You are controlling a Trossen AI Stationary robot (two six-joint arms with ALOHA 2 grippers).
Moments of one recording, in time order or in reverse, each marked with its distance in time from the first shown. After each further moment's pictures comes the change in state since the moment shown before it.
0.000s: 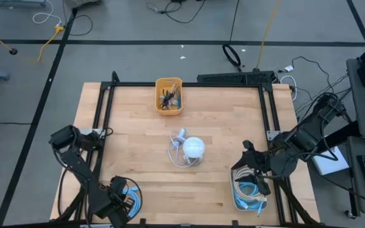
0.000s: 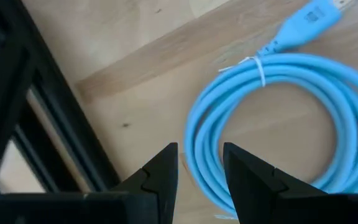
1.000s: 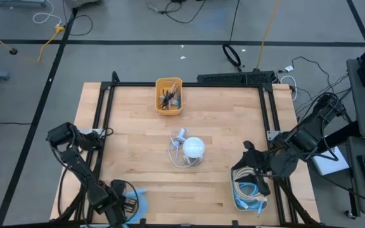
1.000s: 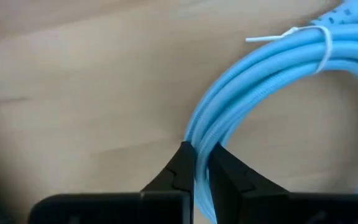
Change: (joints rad) left arm -0.023 -0.029 -0.263 0.532 -0.088 -0.229; right arm 0.000 0.000 0.000 -0.001 -0.003 0.071
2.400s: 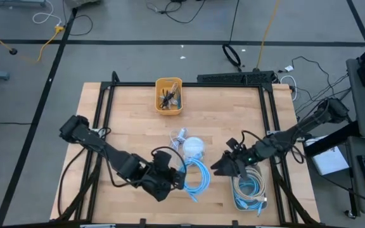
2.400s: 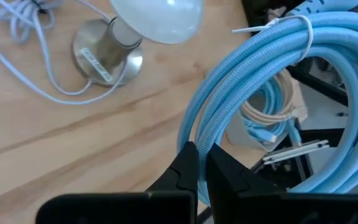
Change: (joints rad) left arm 0.437 -0.008 0.615 -0.076 -0.570 0.663; right arm -0.243 -0.030 -0.594 1.131 -0.191 0.524
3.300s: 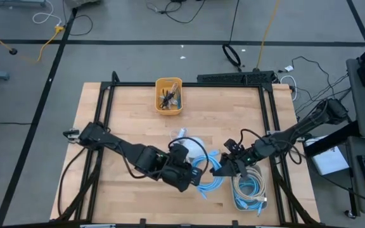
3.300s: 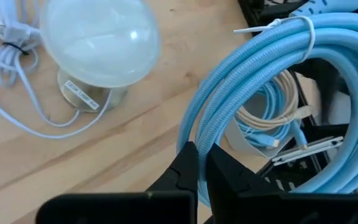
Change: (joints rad) left arm 0.108 0.227 0.462 -0.280 0.107 0.184; right arm -0.011 0.039 0.001 0.112 -0.071 0.031
